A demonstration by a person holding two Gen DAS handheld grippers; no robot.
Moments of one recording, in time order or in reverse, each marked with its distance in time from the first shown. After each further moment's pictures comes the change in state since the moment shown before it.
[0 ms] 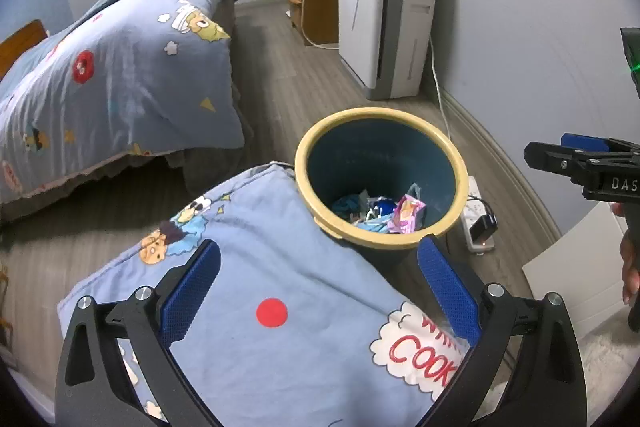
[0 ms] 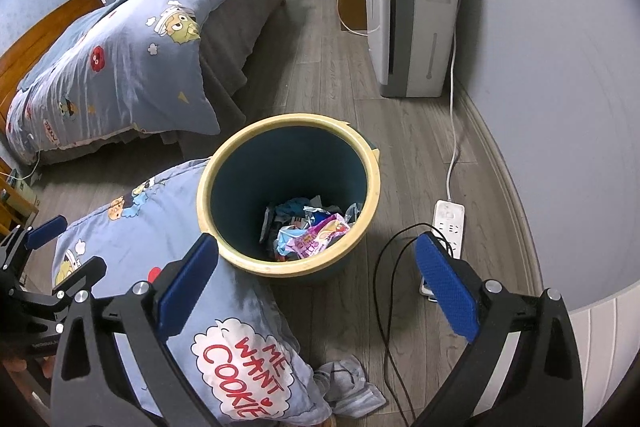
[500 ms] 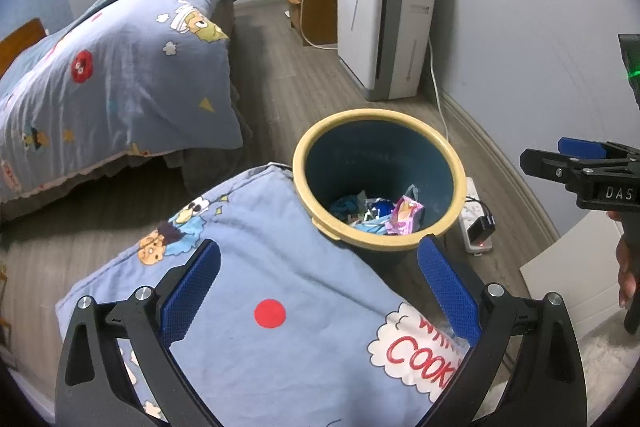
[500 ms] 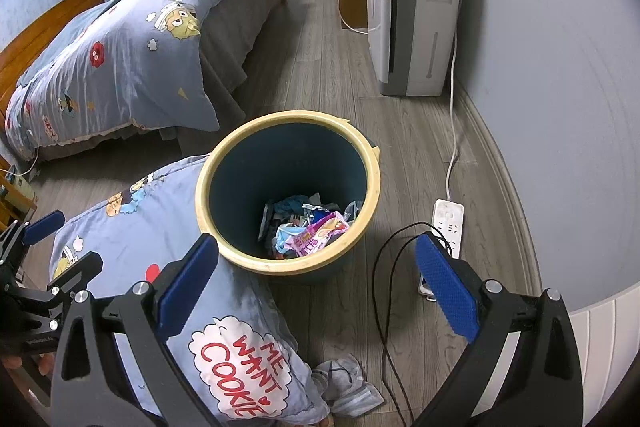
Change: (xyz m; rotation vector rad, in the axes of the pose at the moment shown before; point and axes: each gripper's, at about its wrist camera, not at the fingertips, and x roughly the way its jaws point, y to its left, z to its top) left arm 0.001 0.000 0.001 0.001 0.000 -0.002; right arm 0.003 0.003 -0.003 -0.009 0.008 -0.007
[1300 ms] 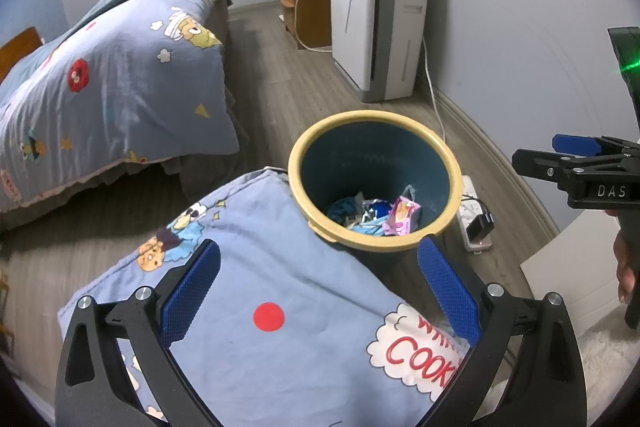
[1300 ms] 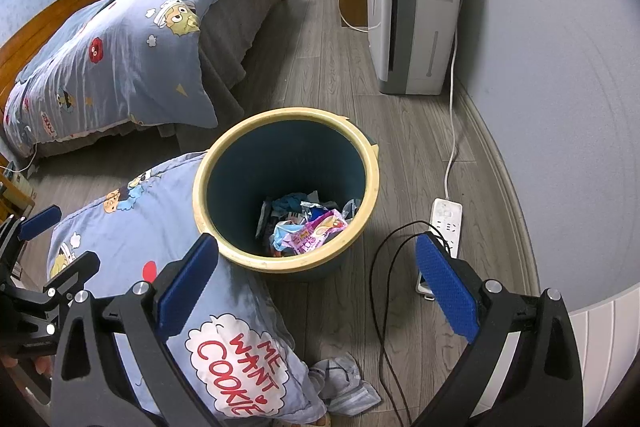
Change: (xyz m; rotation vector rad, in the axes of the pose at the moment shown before) left arm -0.002 -0.006 0.001 0.020 -0.010 -0.003; right arm 0.003 0.000 -0.003 -0.003 0.007 -0.002
